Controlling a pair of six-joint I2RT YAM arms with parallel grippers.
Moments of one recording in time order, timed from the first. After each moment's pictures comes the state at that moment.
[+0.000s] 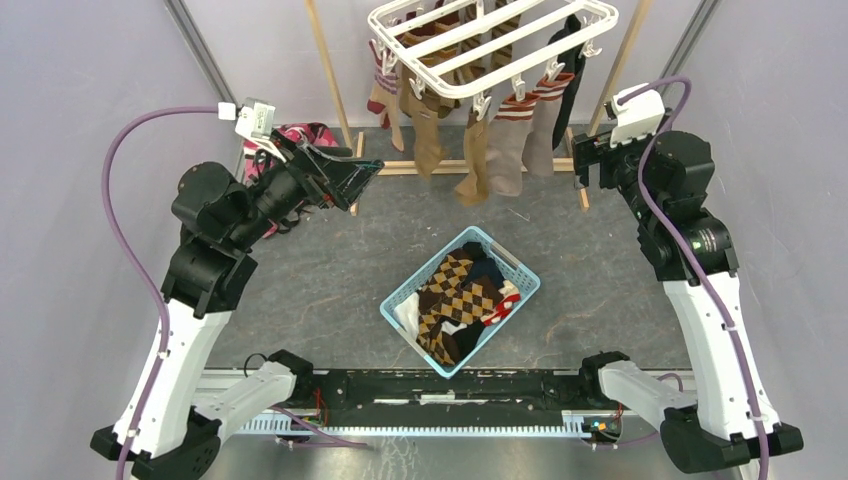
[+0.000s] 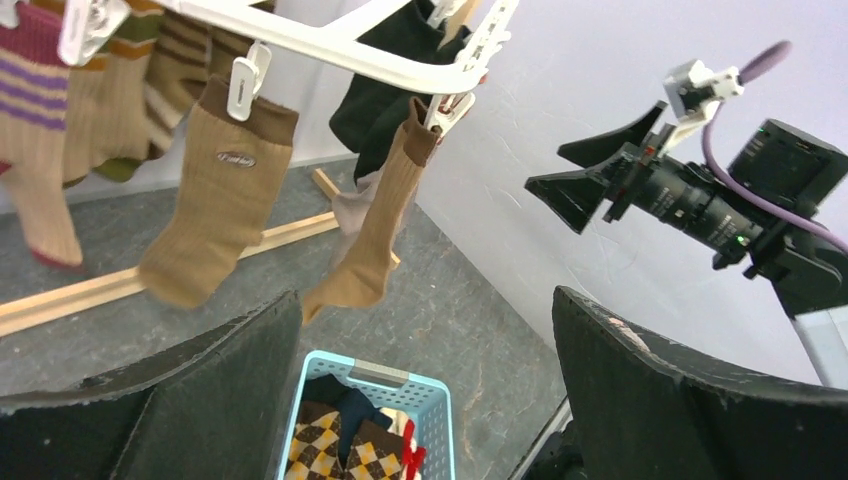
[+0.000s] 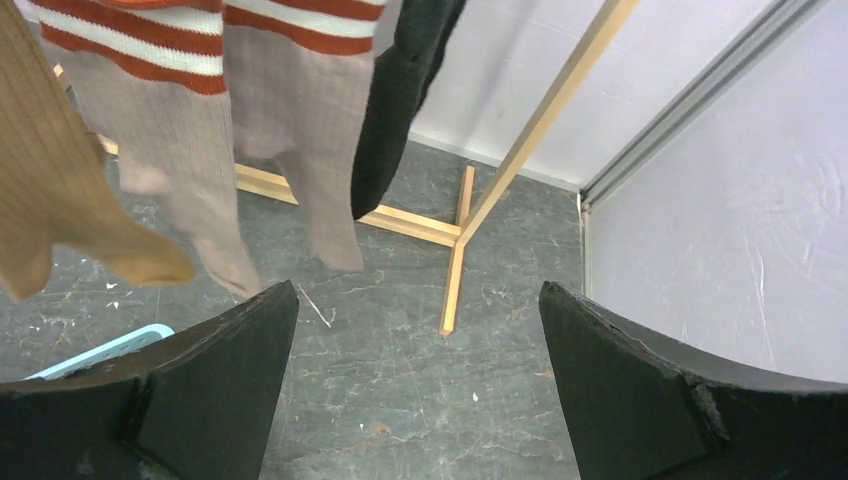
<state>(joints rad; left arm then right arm) -0.43 0.93 1.40 -0.33 0.33 -0.51 0.22 1.03 1.45 -0.59 0.09 -0.24</state>
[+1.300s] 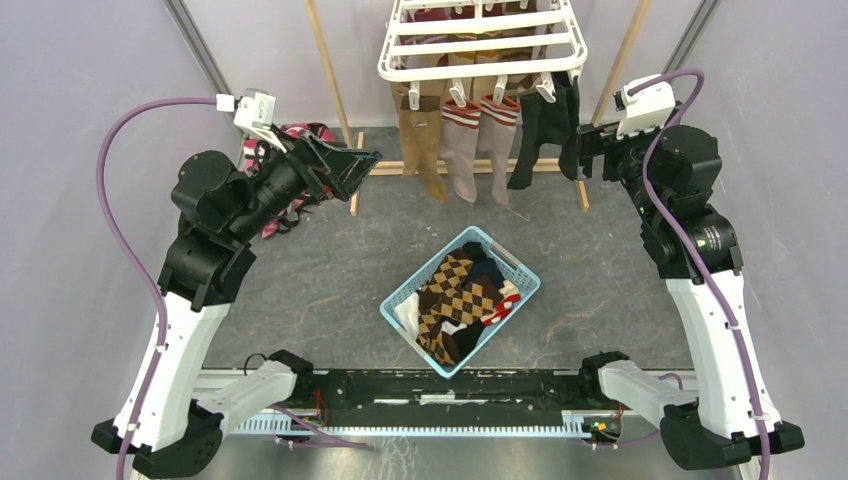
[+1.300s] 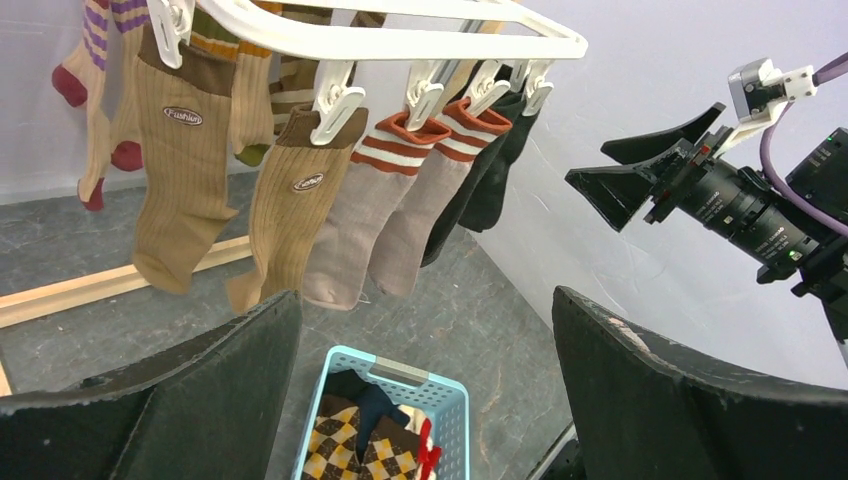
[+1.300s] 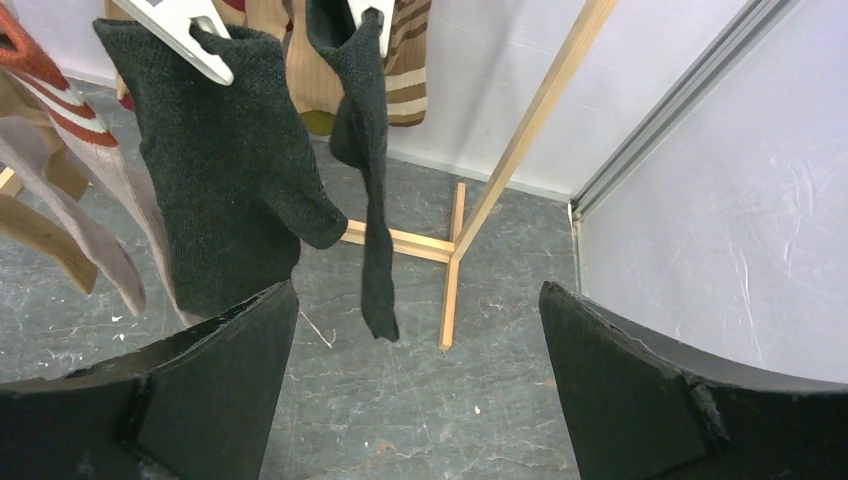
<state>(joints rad) -0.43 0.96 1.48 -0.43 0.26 -0.49 0.22 1.03 1.49 -0.58 0.14 -0.20</state>
